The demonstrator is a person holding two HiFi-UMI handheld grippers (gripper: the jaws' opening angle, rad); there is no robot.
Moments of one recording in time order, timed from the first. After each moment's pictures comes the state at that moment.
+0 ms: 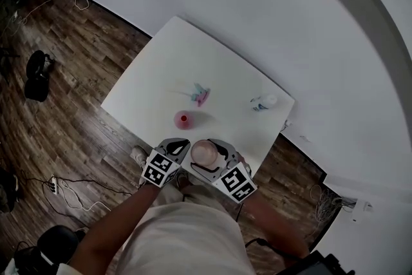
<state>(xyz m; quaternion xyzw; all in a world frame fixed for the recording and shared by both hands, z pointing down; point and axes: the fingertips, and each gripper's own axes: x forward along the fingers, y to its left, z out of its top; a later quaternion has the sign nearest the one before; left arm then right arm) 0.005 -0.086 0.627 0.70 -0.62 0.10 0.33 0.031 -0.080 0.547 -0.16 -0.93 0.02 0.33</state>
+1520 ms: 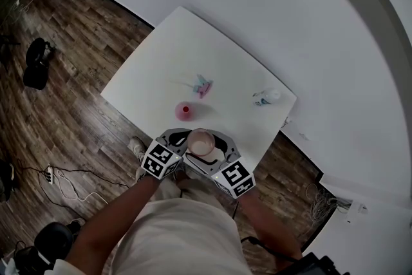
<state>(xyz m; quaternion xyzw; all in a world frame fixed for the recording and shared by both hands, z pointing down) 0.006 -0.101 0.620 0.71 -0.63 0.05 0.32 0.015 -0.082 0.540 -0.14 -0.95 0.07 0.28</state>
